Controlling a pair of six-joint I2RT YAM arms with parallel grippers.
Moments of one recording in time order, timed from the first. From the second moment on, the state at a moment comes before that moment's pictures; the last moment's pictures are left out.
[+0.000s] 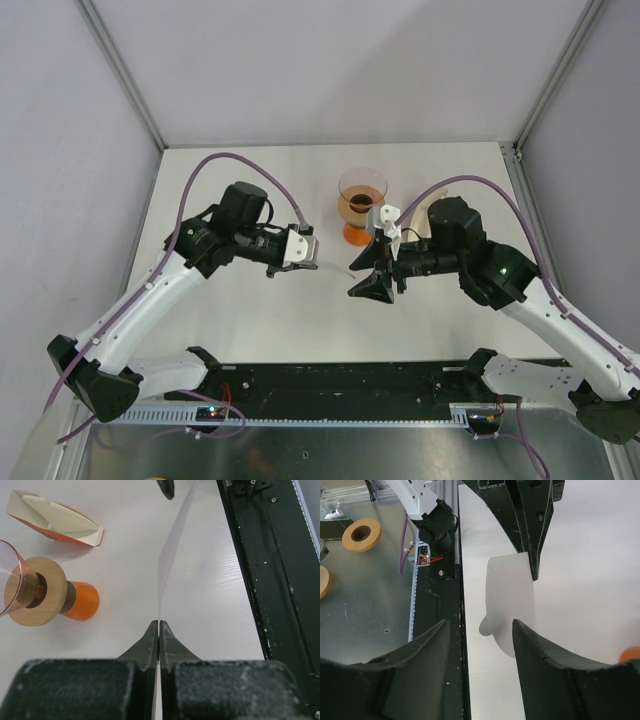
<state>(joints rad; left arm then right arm) -0.64 1.16 1.25 -0.86 0.79 0.88 0.80 1.00 1.19 -0.55 -0.70 -0.16</state>
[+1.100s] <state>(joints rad) -0.64 1.16 1.25 -0.88 0.76 0.87 0.81 1.07 1.19 -0.44 -0.54 -0.04</state>
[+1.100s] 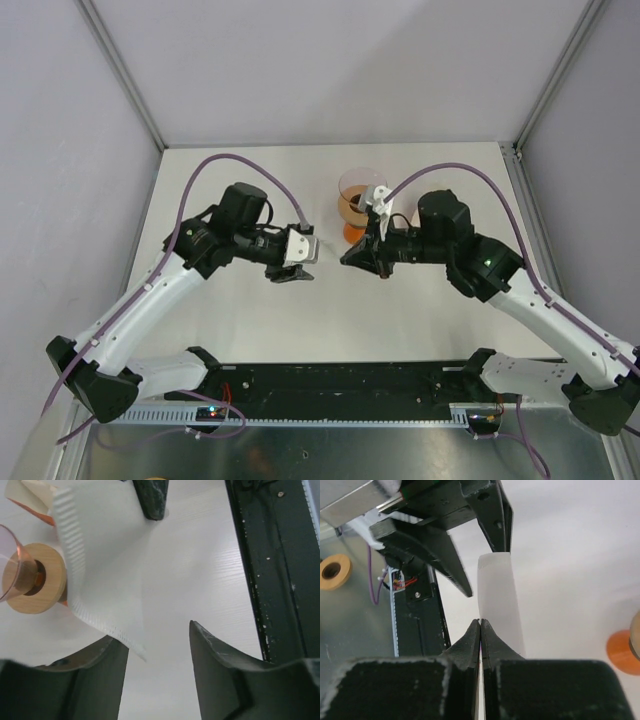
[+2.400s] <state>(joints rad) -1.08 1.18 1.44 -0.55 -0.18 0.67 0.69 0.95 1.02 0.14 0.17 1.25</state>
